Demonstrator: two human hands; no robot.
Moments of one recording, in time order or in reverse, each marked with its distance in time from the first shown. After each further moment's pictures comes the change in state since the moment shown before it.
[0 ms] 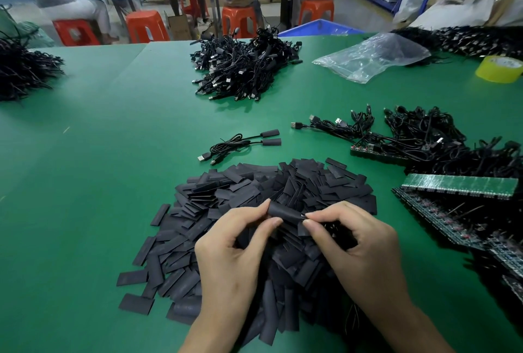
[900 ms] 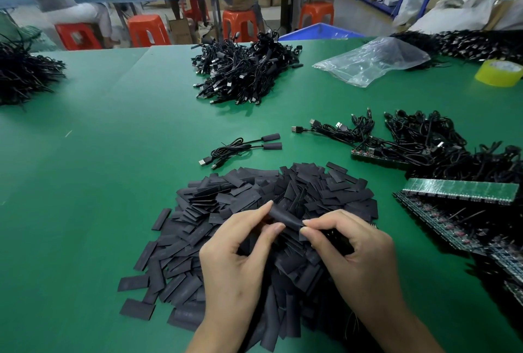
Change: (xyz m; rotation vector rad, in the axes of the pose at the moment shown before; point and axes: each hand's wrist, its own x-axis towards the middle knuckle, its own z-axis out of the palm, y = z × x) left_hand -0.001 -0.001 0.003 0.034 -0.007 0.011; right_hand -0.003 -0.002 0.005 -0.016 0.002 0.023
